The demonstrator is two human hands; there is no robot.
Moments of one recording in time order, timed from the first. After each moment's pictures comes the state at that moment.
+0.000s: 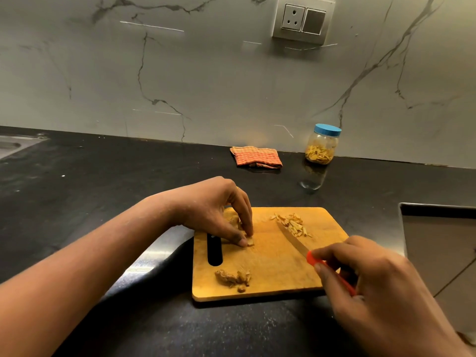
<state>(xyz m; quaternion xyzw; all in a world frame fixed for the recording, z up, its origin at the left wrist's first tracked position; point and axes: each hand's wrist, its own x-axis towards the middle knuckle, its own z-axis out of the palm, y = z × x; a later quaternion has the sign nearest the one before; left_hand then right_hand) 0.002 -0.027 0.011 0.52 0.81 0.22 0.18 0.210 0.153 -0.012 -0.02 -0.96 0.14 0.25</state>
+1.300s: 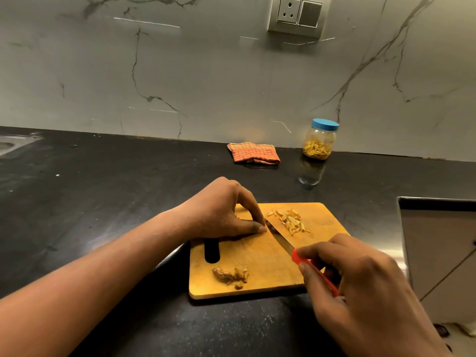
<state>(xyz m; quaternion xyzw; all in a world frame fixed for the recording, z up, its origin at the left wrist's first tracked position) 0.011 -0.008 -0.010 0.48 0.82 0.30 0.07 0.209 0.131 -0.010 -0.03 -0.96 0.16 0.22</state>
